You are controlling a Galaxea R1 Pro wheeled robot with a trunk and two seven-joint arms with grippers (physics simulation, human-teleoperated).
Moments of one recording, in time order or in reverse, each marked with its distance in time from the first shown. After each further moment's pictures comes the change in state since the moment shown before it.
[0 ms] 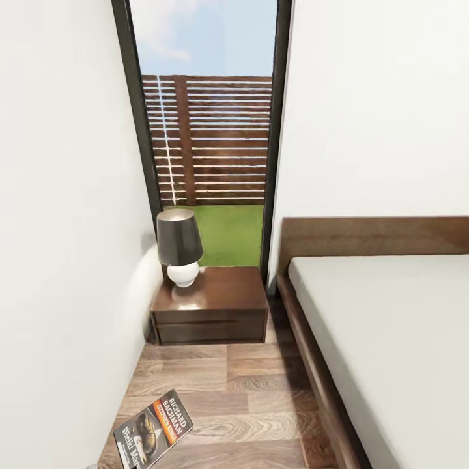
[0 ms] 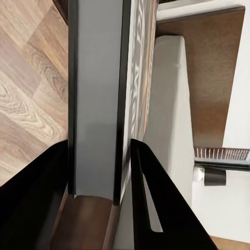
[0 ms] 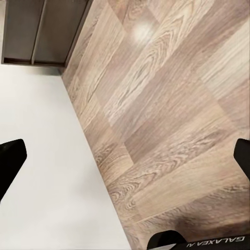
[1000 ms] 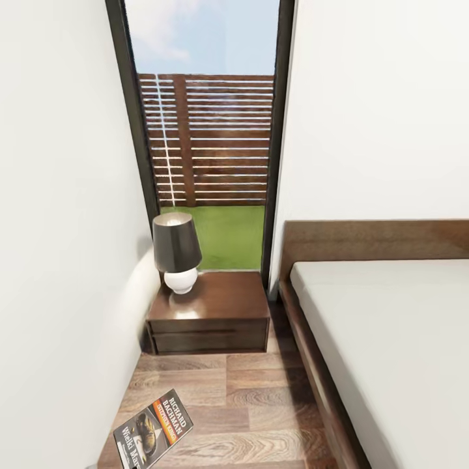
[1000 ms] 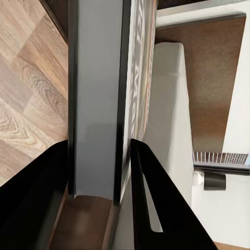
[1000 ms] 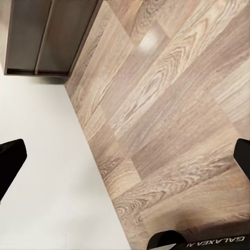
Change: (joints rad) left arm 0.000 0.000 0.000 0.000 0.000 0.002 -0.001; right arm 0.000 0.000 0.000 0.000 0.000 0.000 0.000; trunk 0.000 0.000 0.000
